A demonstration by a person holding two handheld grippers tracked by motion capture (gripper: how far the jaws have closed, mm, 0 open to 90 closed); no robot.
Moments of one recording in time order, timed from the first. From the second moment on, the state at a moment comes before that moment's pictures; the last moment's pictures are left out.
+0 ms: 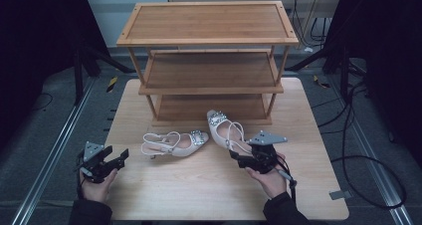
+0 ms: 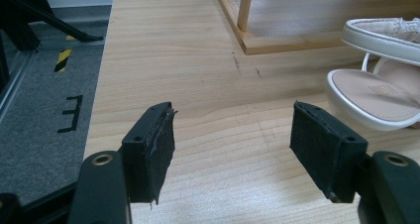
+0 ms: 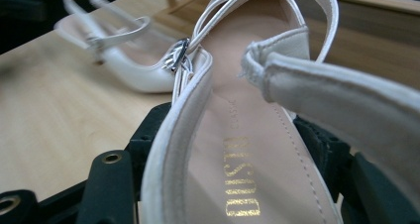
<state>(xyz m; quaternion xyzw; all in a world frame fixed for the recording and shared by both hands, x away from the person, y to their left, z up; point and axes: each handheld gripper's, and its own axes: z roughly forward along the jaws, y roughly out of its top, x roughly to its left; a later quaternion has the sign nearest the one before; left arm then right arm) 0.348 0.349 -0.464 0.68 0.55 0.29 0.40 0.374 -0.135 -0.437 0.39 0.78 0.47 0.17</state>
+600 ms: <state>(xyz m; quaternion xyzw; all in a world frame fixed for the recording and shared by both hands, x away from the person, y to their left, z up) 0.350 0.350 -0.466 0.68 0.55 0.29 0.40 0.468 -0.101 -0.454 0.46 0.75 0.44 0.19</state>
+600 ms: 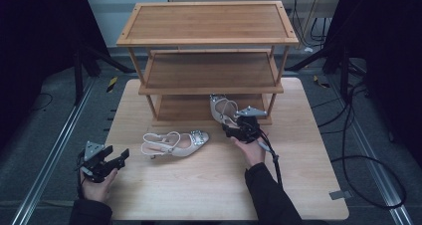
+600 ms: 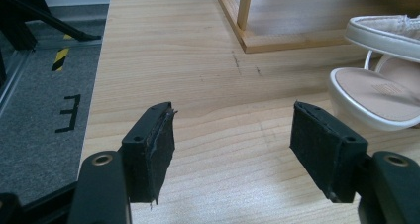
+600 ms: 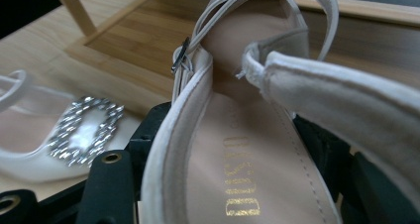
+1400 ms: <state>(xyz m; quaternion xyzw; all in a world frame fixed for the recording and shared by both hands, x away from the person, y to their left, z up) 0.351 0.346 -0.466 0.69 0.54 0.29 0.39 0.546 -0.055 -0.476 0.52 0.73 0.40 0.20</state>
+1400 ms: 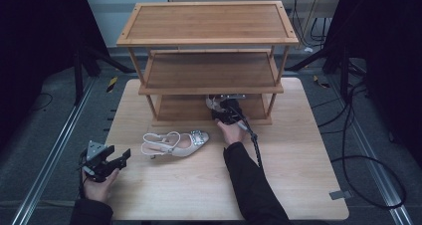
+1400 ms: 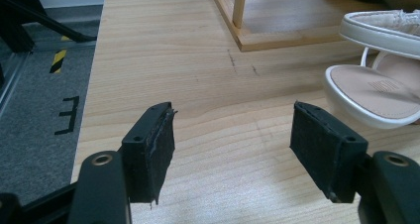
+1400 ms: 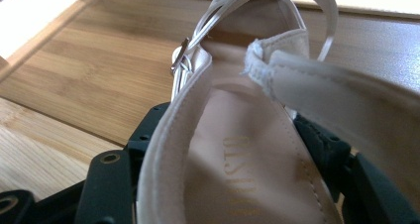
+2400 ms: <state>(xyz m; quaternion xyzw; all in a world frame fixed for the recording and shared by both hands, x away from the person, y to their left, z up) 0.350 0.346 -0.466 0.69 0.53 0.29 0.39 0.504 -0.075 -0.469 0.47 0.74 0.43 0.22</state>
